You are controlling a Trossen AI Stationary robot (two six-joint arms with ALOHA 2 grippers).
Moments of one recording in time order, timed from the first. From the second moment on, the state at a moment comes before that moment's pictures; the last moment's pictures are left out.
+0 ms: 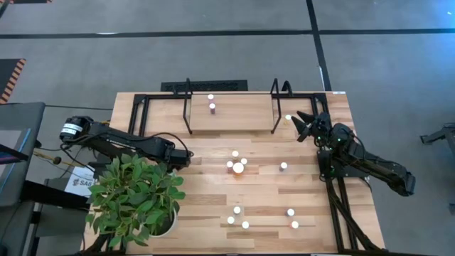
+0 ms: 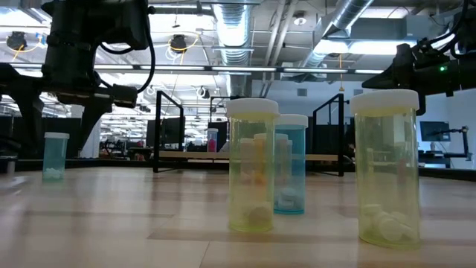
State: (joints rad) left arm -0.11 1.35 0.76 -0.91 0.10 -2.15; right arm -0.52 0.03 0.01 0.06 0.24 0.35
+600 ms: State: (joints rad) left arm -0.11 1.35 0.76 -0.91 0.11 -2.16; right arm -0.52 0.03 0.01 0.06 0.24 0.35
